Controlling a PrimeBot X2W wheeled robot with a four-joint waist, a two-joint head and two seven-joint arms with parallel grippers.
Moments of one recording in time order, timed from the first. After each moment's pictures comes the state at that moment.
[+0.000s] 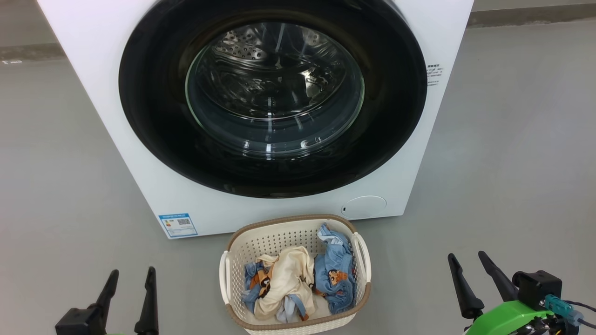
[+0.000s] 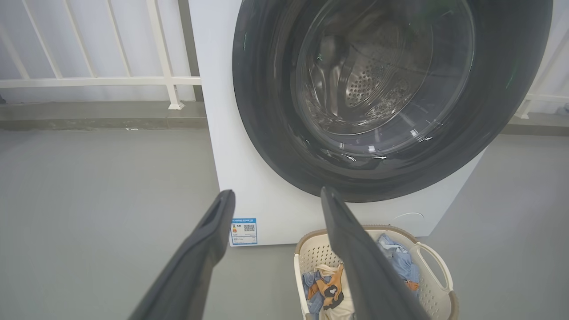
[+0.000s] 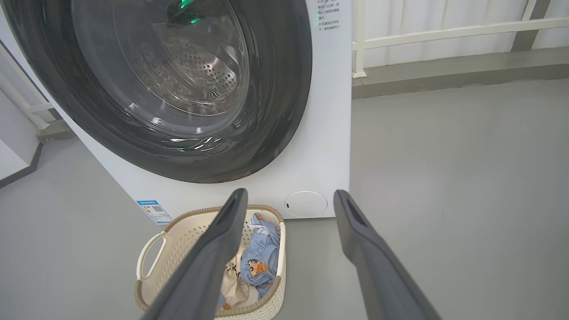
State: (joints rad) left arm 0.00 0.10 -0.03 0.24 -0.24 -0.13 -0.25; right arm -0.09 -0.17 0.10 0.47 0.36 0.13 -0.25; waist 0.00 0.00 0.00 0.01
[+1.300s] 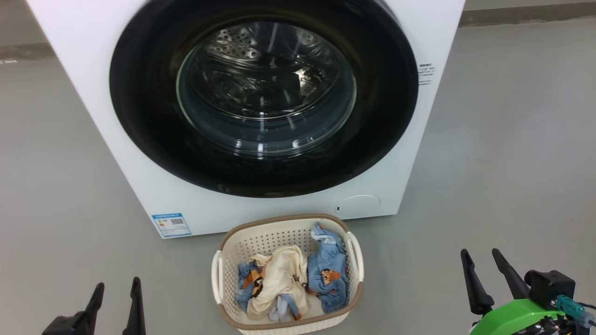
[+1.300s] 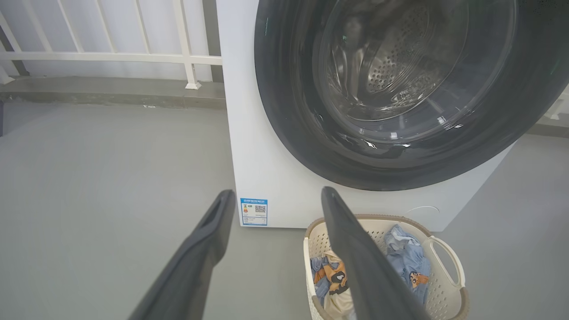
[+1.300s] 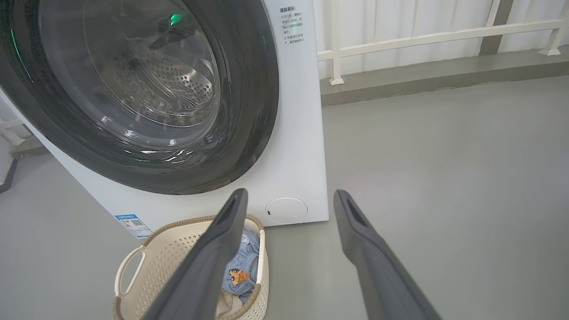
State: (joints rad) left arm -0.01 0.09 0.04 0.33 -0.24 -0.13 -0.25; right arm -0.09 -0.13 0.01 0.46 0.31 0.13 -0.25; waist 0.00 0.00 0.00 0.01
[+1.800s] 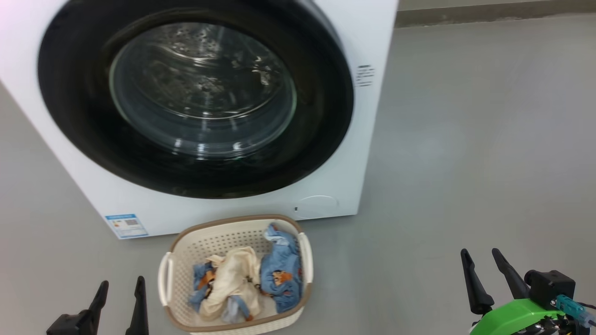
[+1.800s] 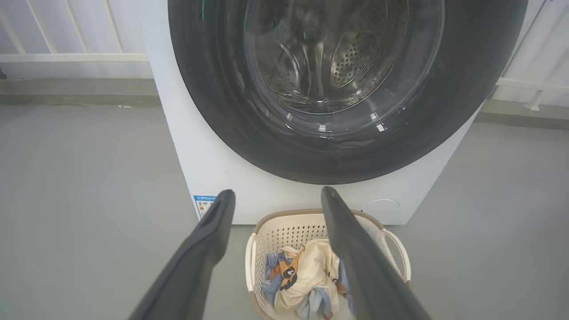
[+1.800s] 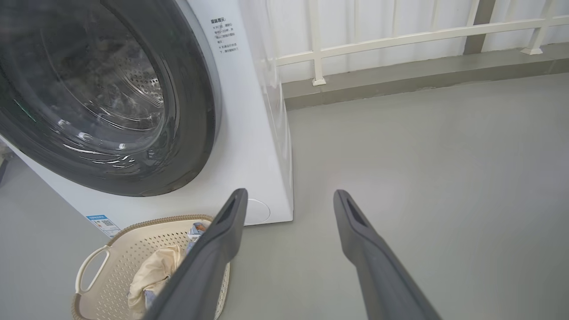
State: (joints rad) left arm -0.01 0.08 0.05 0.33 -0.21 -0.13 -0.25; right arm -0.09 -0.13 0.01 0.46 0.31 0.13 -0.25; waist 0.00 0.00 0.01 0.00
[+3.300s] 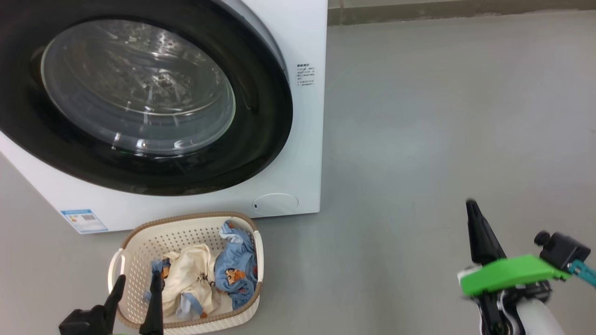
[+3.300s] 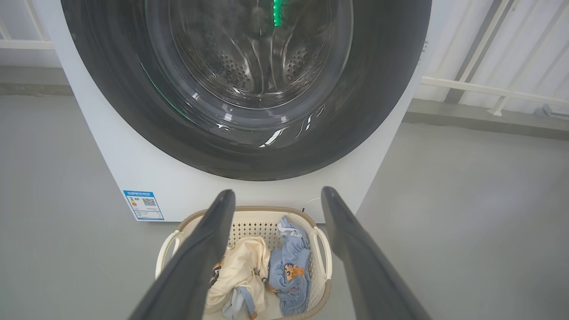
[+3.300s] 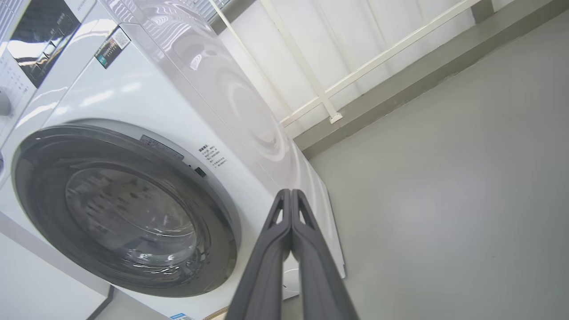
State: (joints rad) left arm -0.02 0.06 0.01 0.32 -0.25 -0.13 -0.25; right arm -0.23 -0.10 0.08 0.44 0.77 0.13 -0.25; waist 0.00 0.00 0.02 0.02
